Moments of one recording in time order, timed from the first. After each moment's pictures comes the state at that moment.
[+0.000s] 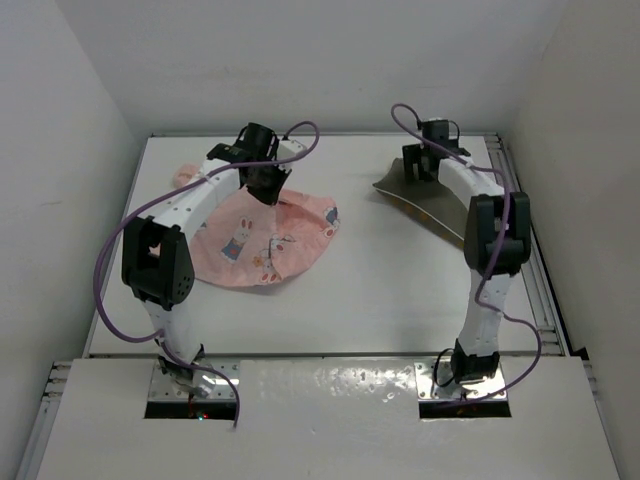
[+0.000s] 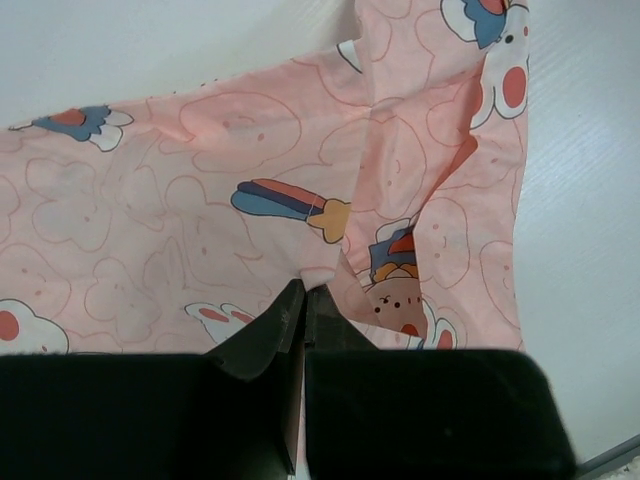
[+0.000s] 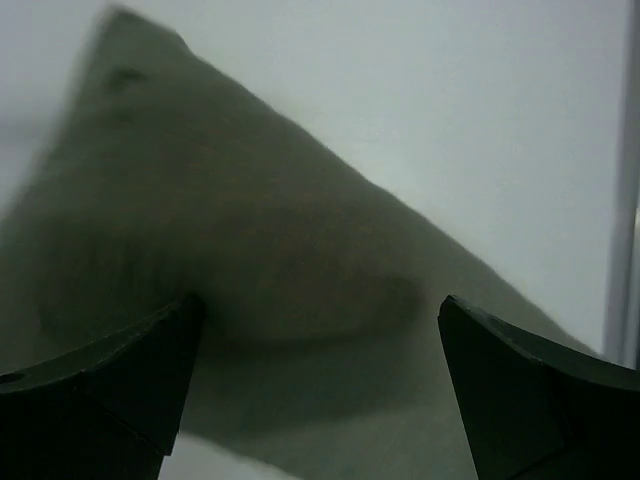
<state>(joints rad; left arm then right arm) -0.35 1.83 1.63 -0.83 0.15 0.37 0.11 2.02 1.59 -0.33 0.24 -0.07</state>
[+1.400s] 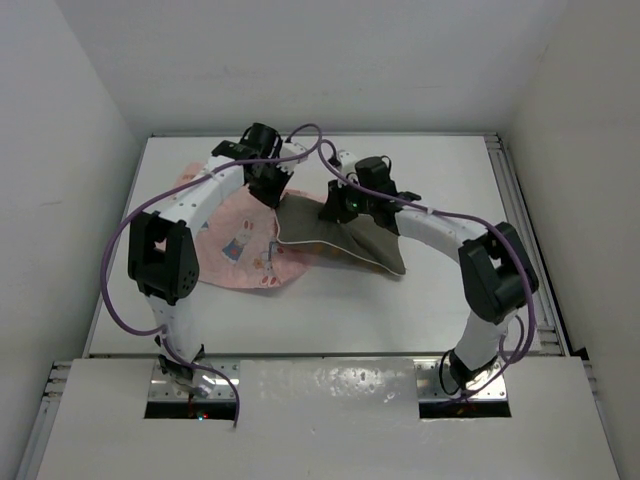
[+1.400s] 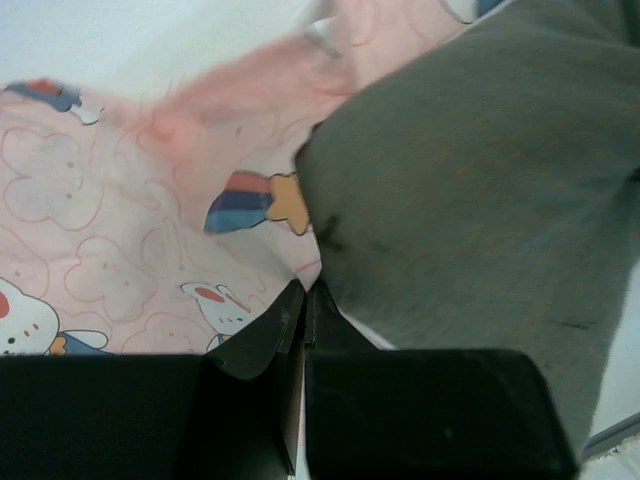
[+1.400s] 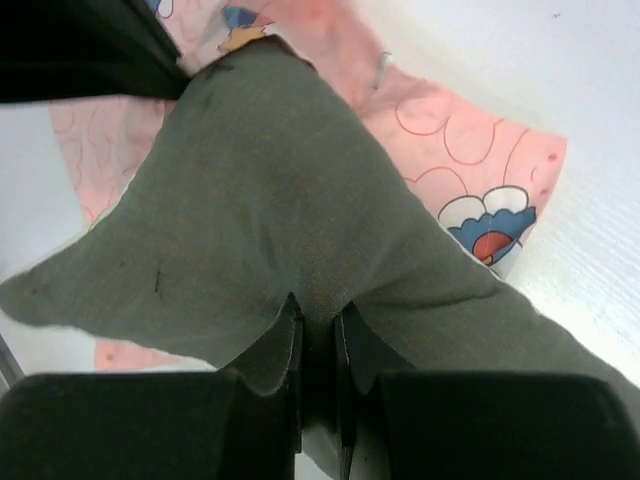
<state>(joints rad) -0.35 1.88 1.68 -0.89 0.15 0.36 0.52 1.76 1.16 0.01 -0.37 0.16</state>
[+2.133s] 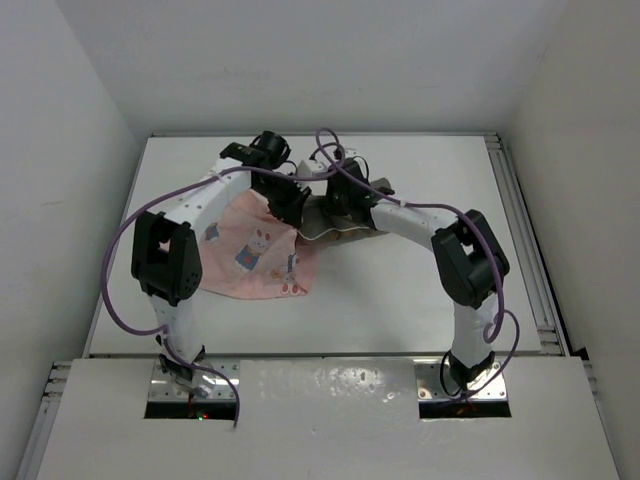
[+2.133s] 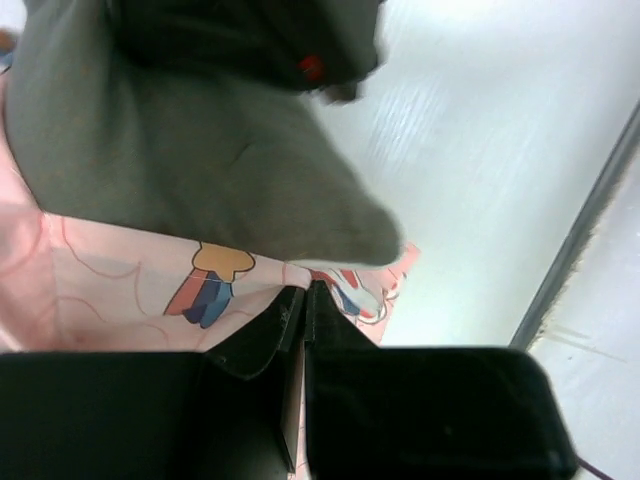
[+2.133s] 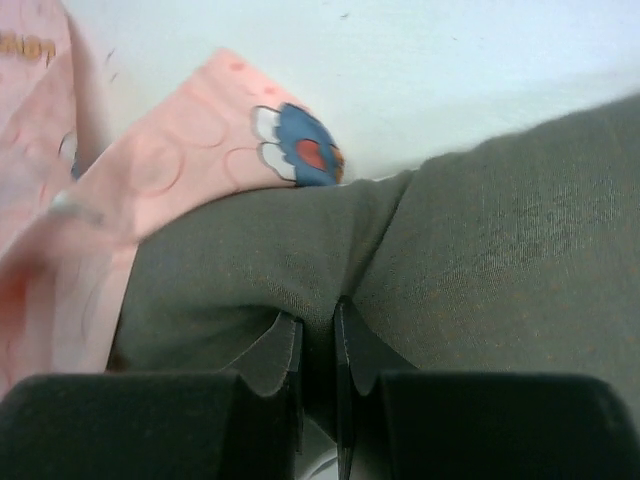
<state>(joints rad) -0.40 1.89 1.67 -1.02 0.56 0.61 0.59 1.94 1.34 -0.07 0.12 0.48</state>
